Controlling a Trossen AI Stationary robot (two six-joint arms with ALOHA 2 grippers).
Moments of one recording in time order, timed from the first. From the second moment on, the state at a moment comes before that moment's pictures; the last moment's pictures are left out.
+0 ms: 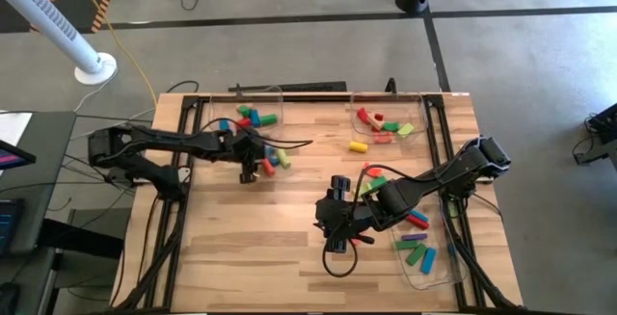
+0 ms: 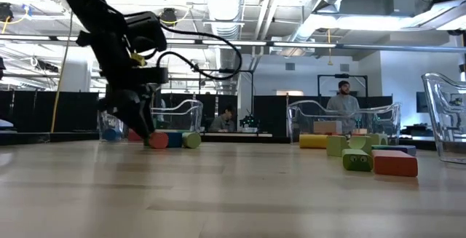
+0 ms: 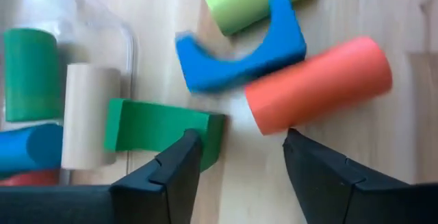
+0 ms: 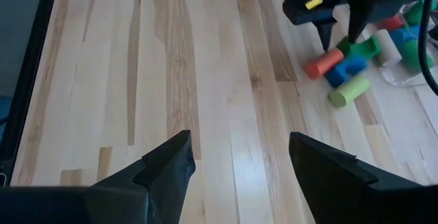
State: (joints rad) left arm 0.34 1.41 0.59 -0.31 -0.15 0.31; right arm 0.43 1.74 1.58 -0.71 0.44 0.32
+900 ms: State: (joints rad) left arm 0.15 1.38 0.59 -0.46 -0.15 0.19; right arm 0.43 1.74 1.58 -0.71 0.44 0.32
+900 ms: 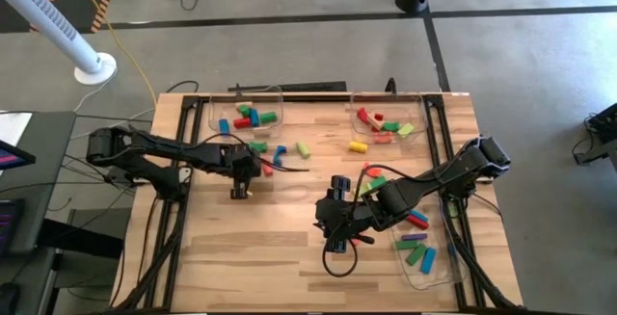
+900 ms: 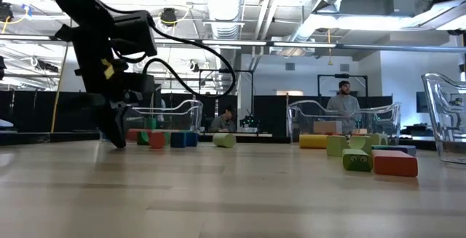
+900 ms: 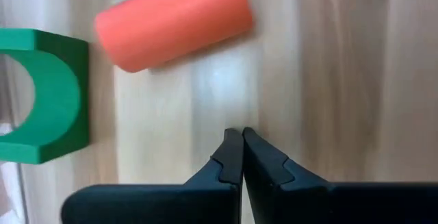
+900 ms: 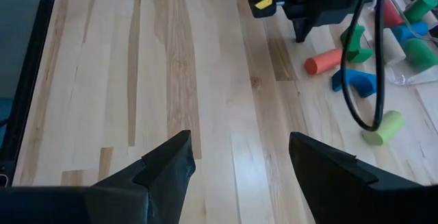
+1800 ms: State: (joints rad) left arm -0.07 1.29 0.67 -0.43 -0.38 0.28; right arm 0.43 1.74 1.58 -0.71 0.44 0.33
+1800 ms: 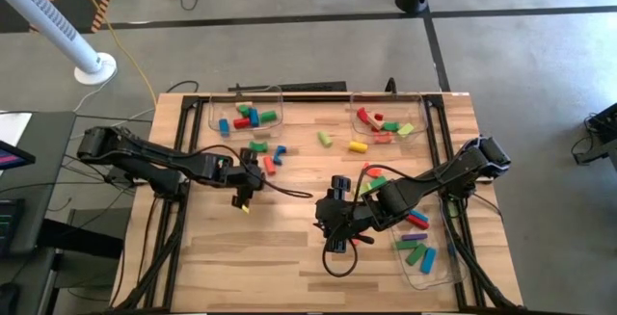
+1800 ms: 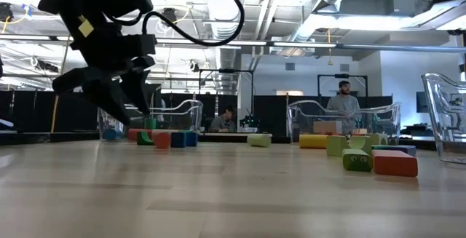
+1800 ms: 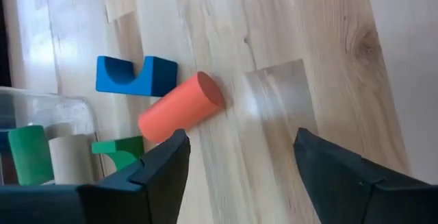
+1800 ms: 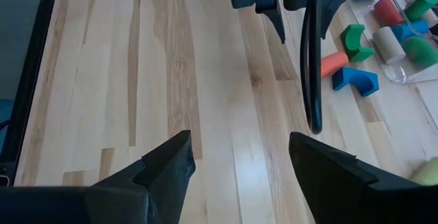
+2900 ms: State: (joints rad) left arm -0.05 1.29 0.67 -0.37 -0.43 0.32; right arm 0.43 1.74 1.58 -0.71 0.44 0.34
